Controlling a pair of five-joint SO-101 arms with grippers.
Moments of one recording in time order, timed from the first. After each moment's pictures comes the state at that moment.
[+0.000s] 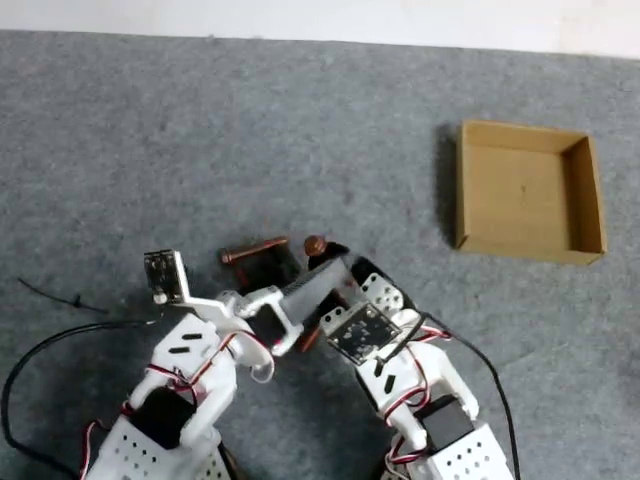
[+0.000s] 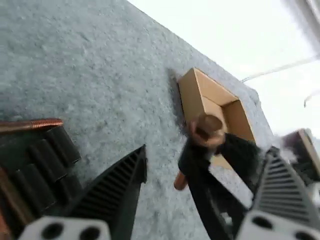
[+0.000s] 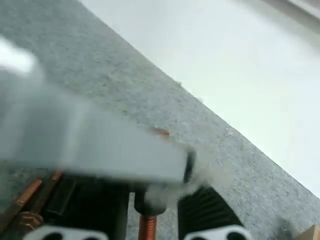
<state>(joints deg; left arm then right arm) 26.4 -103.8 93.6 35.6 50.7 -35.5 -102.0 96.0 20.0 28.7</state>
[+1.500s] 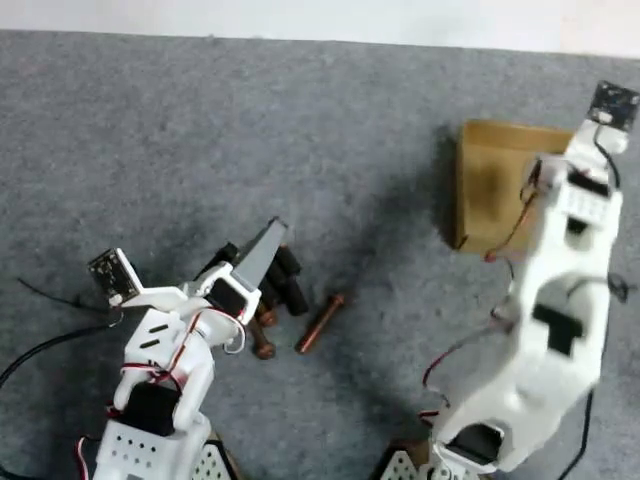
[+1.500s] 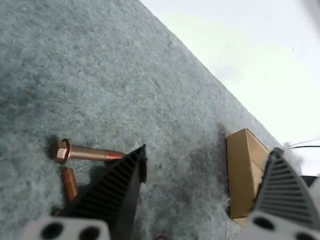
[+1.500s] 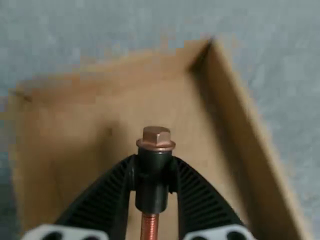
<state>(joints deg) 9.5 -103.8 95.6 35.6 53.4 18.2 25.1 -11.2 43.6 1.6</state>
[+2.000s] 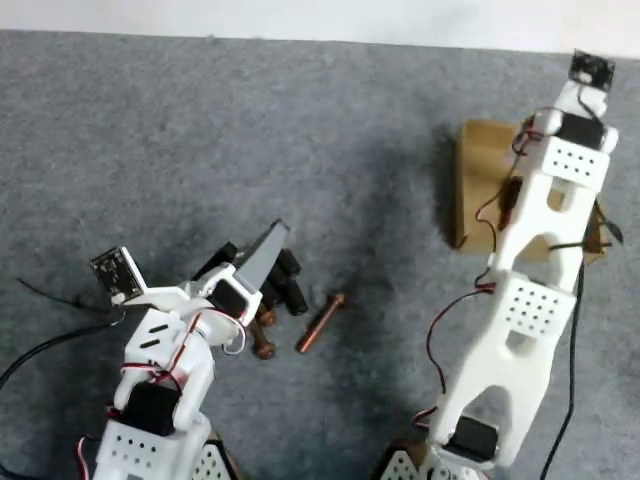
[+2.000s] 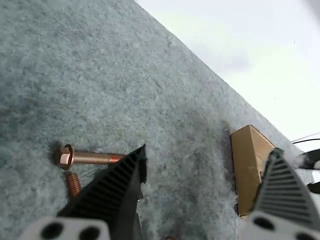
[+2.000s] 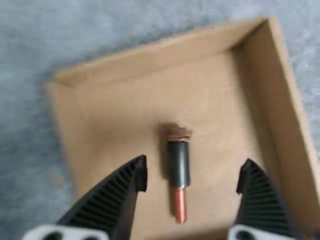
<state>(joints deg) 9.5 -103.8 95.6 35.6 49.9 13.0 52.5 -72.2 86.1 0.6</state>
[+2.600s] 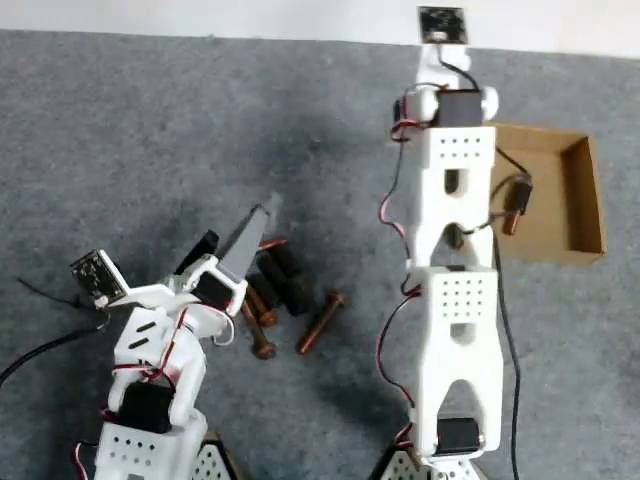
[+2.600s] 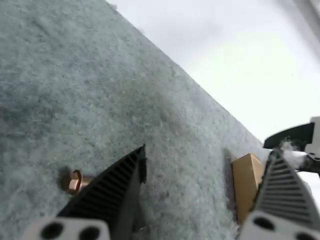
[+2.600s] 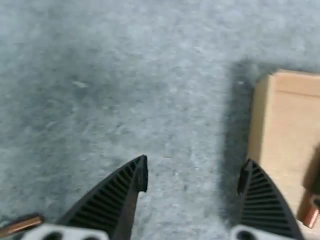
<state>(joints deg) 4.5 -103.8 96.0 31.9 49.8 -10.6 53.2 -88.9 100.0 0.1</state>
